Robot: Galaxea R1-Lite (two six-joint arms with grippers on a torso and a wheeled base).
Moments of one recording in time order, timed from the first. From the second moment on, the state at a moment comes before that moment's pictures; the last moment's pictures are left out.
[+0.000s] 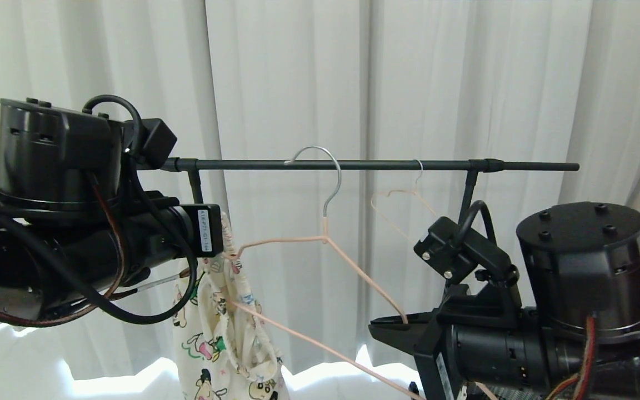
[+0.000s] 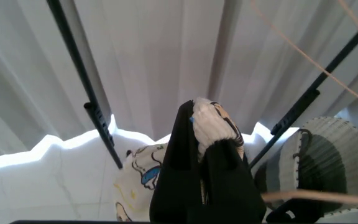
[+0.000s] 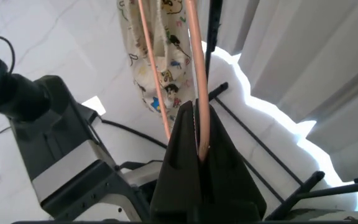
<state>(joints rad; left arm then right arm) -0.55 1.42 -0.96 -0.02 0.33 -0.21 1.05 1.55 -0.85 -0.24 0.04 0.23</state>
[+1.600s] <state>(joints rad) -0.74 1.37 -1.05 -0.02 0.47 -0.17 1.17 1.76 -1.00 -0.46 -0.34 0.30</state>
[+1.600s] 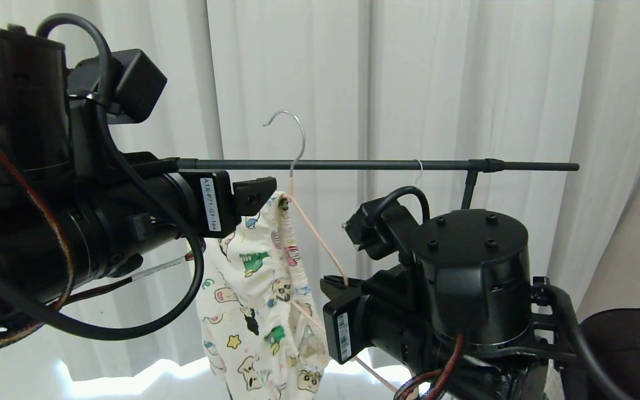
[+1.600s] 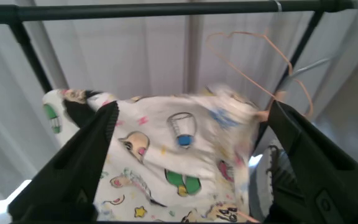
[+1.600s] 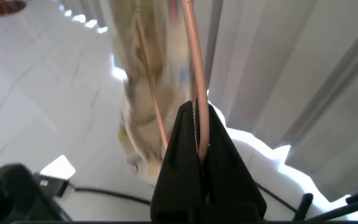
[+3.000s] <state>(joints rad) -0.62 0.93 -0.54 -0.07 -0.32 0.38 1.19 1.28 -0.46 -0.49 -0.15 -0.03</state>
